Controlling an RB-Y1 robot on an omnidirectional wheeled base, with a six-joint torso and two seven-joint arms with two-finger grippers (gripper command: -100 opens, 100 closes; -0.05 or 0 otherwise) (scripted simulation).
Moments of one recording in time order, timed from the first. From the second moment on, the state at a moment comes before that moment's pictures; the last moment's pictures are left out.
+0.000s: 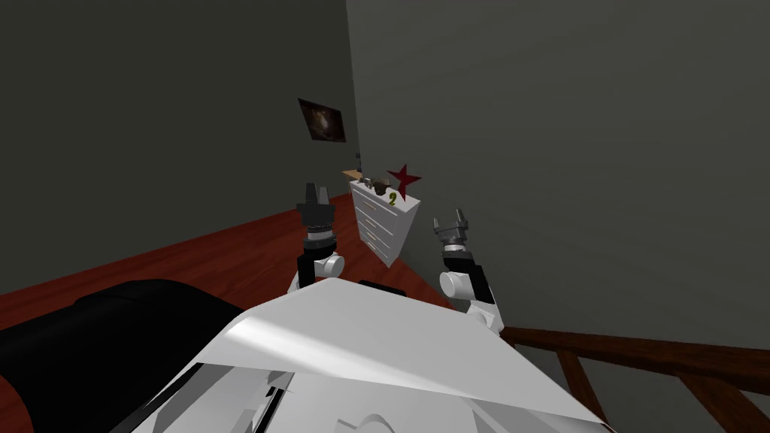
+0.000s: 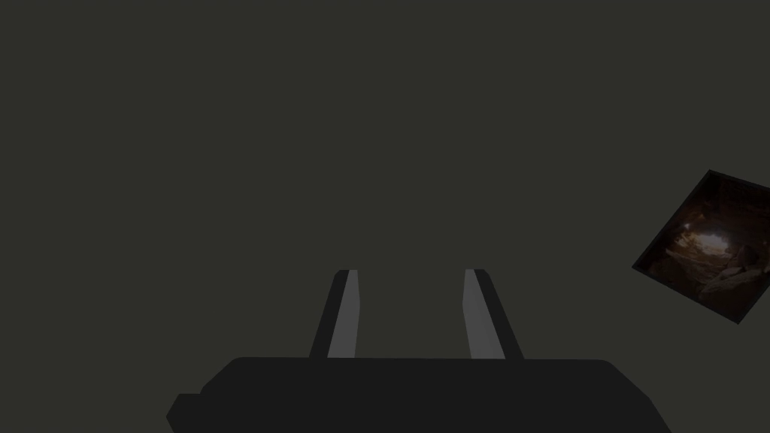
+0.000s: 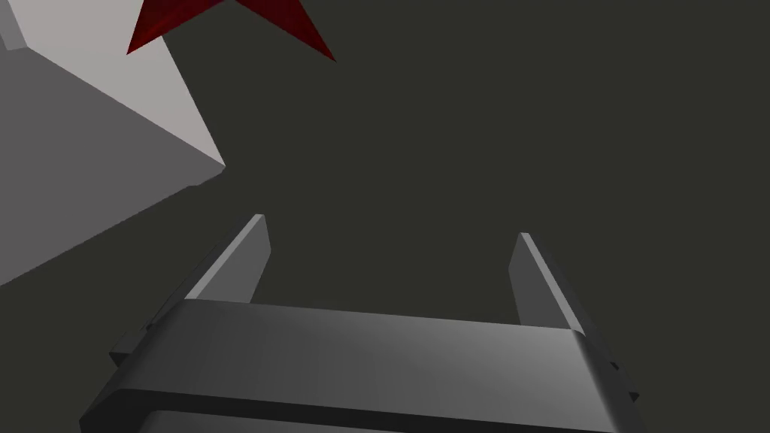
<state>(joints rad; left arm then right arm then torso) 0.46 -0.05 -0.06 -2.34 0.12 -0.62 -0.14 0.26 -0.19 0.08 -2.23 -0.22 0.01 -0.42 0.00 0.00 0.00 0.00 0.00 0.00</state>
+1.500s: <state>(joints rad) 0.46 -0.05 -0.06 -2.34 0.12 -0.62 -0.14 0.10 -0.19 0.17 -2.16 -0.42 0.37 -0.71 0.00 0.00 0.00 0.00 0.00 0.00</state>
